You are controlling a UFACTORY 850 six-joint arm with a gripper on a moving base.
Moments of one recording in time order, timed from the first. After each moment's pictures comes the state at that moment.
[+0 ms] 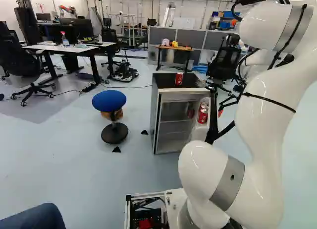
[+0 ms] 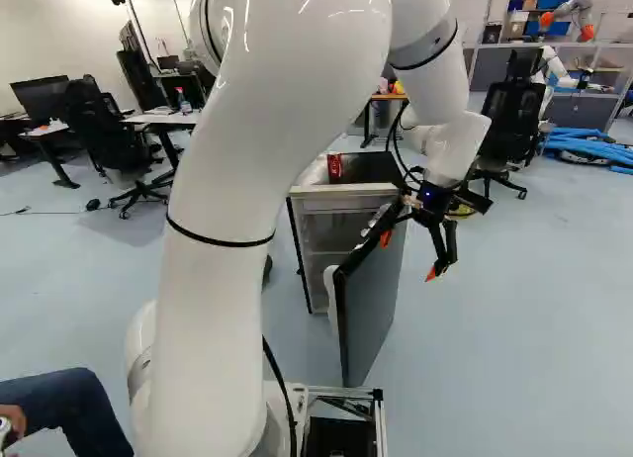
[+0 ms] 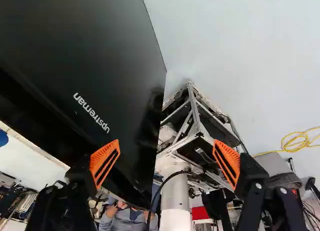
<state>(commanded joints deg) -45.8 -28.2 -71.4 4.1 -62.4 0.0</state>
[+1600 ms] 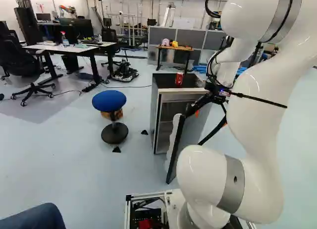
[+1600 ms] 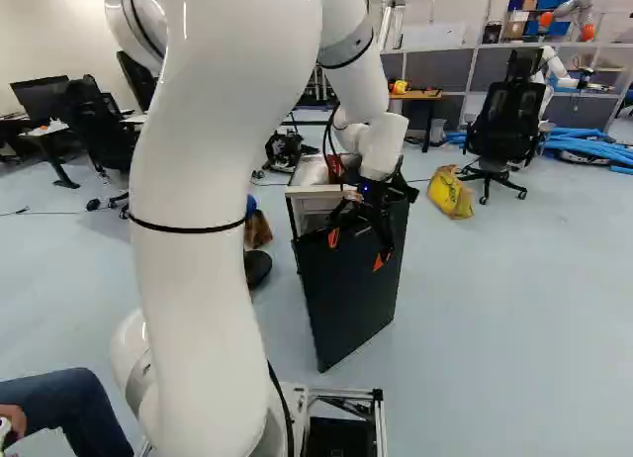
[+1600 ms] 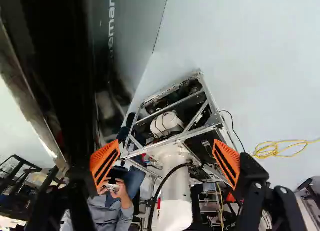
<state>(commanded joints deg) -30.4 -22.8 -62.4 4.1 -60.8 0.0</state>
